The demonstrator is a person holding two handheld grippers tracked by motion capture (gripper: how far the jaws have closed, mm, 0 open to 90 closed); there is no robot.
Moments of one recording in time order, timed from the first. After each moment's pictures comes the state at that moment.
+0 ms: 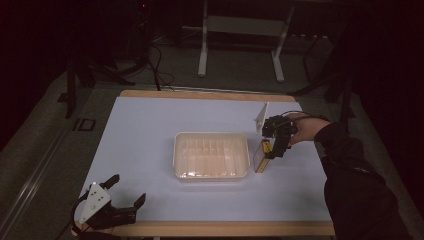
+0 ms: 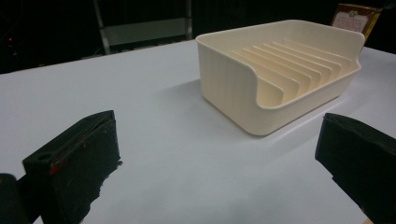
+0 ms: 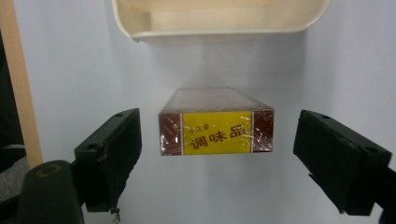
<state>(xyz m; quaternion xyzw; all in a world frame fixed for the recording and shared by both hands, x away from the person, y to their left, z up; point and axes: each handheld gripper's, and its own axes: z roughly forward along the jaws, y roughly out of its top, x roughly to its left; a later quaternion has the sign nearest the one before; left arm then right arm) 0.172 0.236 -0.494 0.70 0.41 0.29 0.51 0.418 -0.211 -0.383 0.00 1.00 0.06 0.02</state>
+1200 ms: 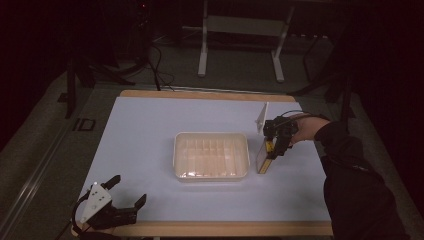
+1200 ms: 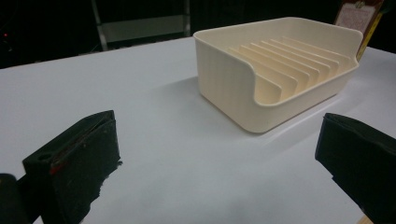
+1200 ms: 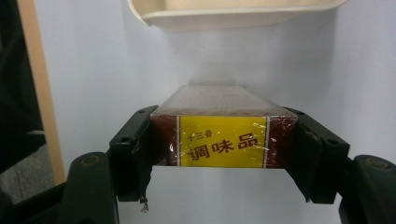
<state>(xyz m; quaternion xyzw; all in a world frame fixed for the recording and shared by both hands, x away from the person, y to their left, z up) 0.172 0.235 -0.495 0.70 0.41 0.29 0.51 0.423 -0.215 -0.388 0.00 1.00 0.04 -0.02</state>
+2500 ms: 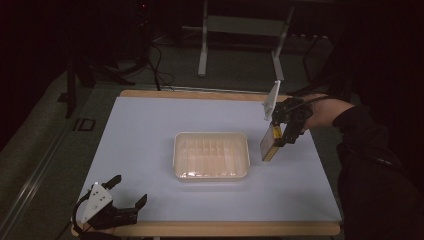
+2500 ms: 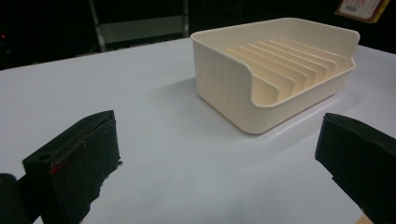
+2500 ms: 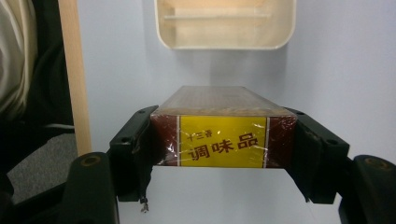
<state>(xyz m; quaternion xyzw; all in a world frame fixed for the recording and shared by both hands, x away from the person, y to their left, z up) 0.172 0.233 -0.494 0.70 0.41 0.29 0.51 0.399 -0.208 -0.298 -0.02 1.00 0.06 0.02</state>
